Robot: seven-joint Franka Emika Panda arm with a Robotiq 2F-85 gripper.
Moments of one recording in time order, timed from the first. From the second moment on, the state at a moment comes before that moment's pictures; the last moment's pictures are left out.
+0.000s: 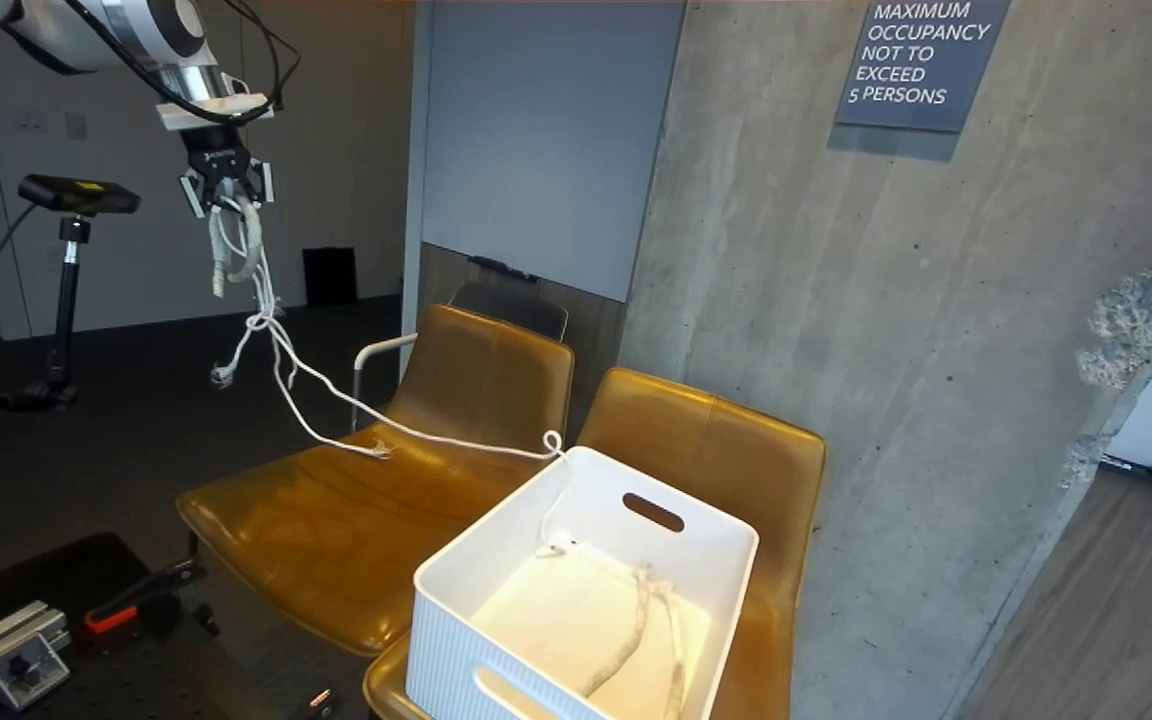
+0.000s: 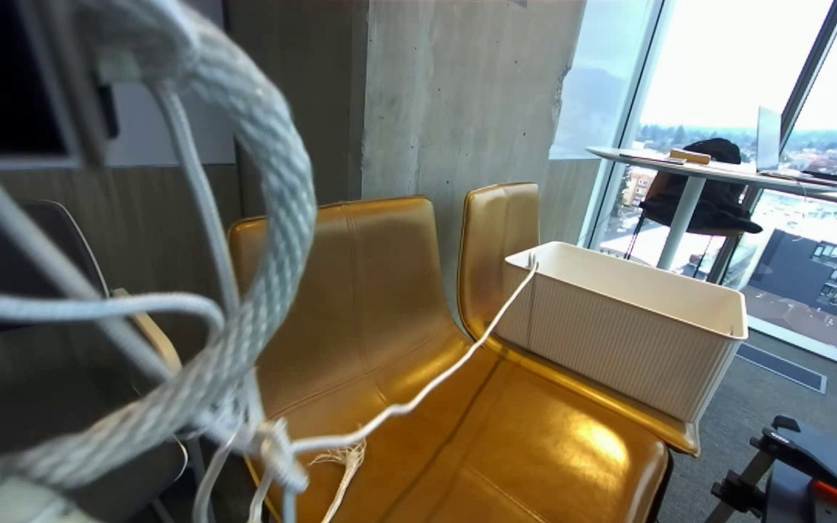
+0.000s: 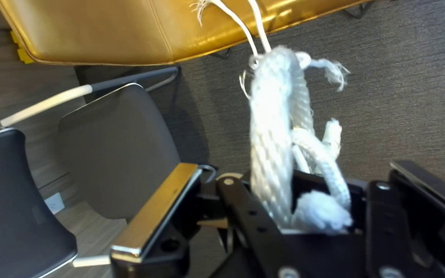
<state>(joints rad) 0.63 0.57 0.21 -1.18 -0.42 1.85 -0.43</state>
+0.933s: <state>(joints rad) 0.27 0.48 0.11 -1.47 -0.28 1.95 -0.42</state>
